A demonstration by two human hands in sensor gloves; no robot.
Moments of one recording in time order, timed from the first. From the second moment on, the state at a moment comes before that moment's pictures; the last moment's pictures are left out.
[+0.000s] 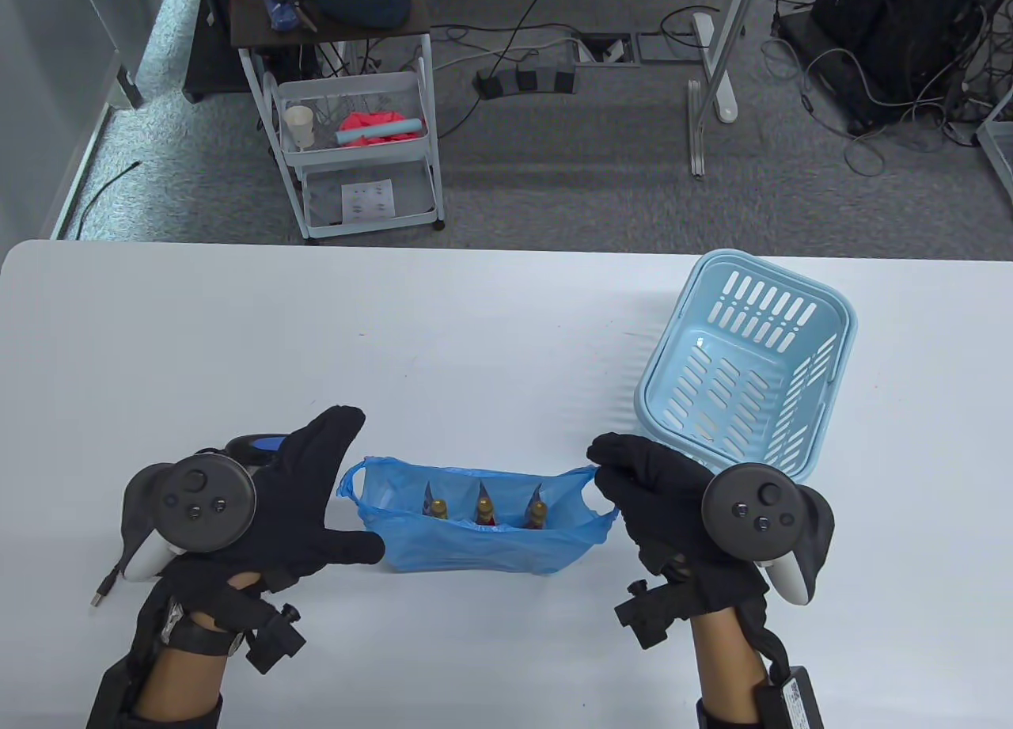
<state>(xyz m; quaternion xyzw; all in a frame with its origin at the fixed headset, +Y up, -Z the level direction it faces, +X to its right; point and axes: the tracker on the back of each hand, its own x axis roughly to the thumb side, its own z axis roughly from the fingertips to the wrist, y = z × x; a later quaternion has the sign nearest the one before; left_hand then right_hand) -0.246 -0.615 -0.196 -0.09 -0.22 0.36 0.90 0.152 -0.581 -0.191 0.11 -0.06 0.90 0.41</state>
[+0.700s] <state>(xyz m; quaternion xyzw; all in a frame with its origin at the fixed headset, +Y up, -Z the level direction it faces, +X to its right) -0.219 -0.639 -0.222 -0.03 -0.18 0.41 0.89 0.172 -0.586 -0.173 0.17 -0.06 0.90 0.40</state>
